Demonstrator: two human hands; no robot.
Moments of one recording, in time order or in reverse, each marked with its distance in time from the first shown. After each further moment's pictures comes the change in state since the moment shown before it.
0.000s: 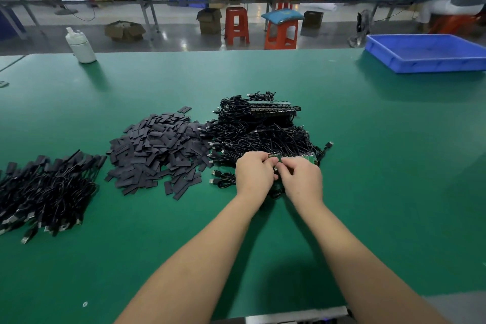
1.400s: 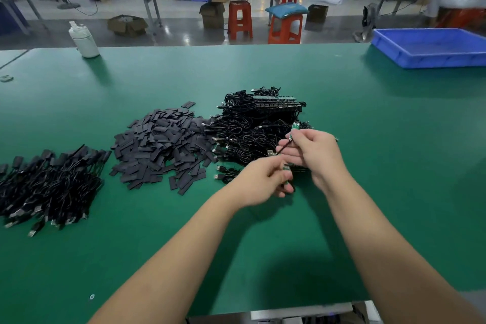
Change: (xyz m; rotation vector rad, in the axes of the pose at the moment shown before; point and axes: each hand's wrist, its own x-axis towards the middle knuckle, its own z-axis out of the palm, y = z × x) left_hand -0.020 0.000 -0.038 -0.201 -0.643 0.135; right_hand 0.028 -0.037 -0.042 0.961 -0.211 0.379
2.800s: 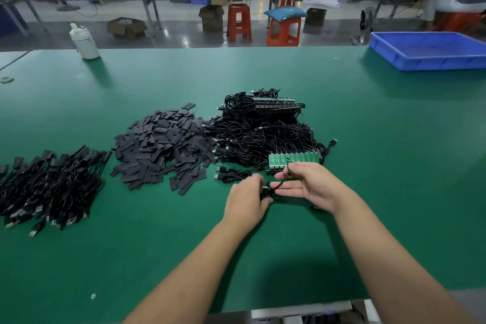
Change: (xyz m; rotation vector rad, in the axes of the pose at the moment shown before) left_hand 0.002 -0.093 0.018 0.822 0.421 -0.024; right_hand -0.002 0.049 -0.031 0.076 -0.293 0.375
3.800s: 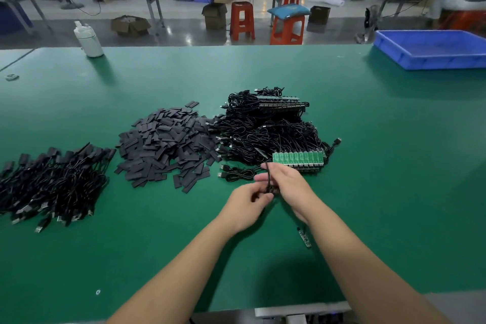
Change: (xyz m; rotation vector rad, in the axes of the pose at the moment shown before) left_hand -0.016 -0.005 -0.027 -0.572 -0.204 -0.094; right_hand 0.015 0.034 0.047 -0.340 0.091 -0.207
